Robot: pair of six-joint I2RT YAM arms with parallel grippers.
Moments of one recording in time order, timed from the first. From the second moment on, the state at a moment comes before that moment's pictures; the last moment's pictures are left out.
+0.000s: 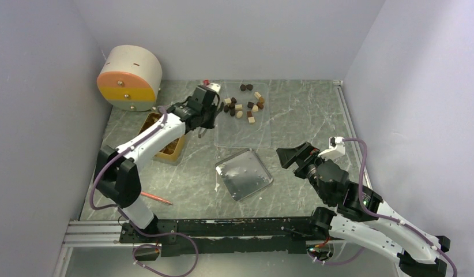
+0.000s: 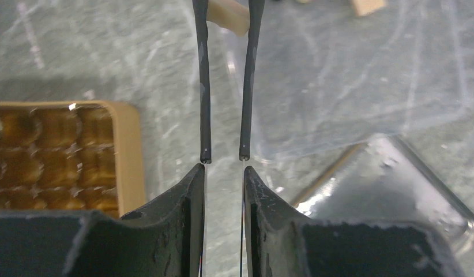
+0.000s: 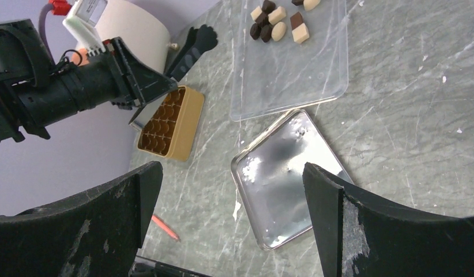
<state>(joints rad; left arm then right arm) -0.59 1.65 1.42 -0.56 -0.21 -0.20 1.01 0.45 0.73 -0.59 0.68 0.98</state>
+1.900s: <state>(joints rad) -0.21 1.47 1.18 -0.63 -0.34 -0.31 1.01 0.47 0.73 -0.59 0.65 1.00</state>
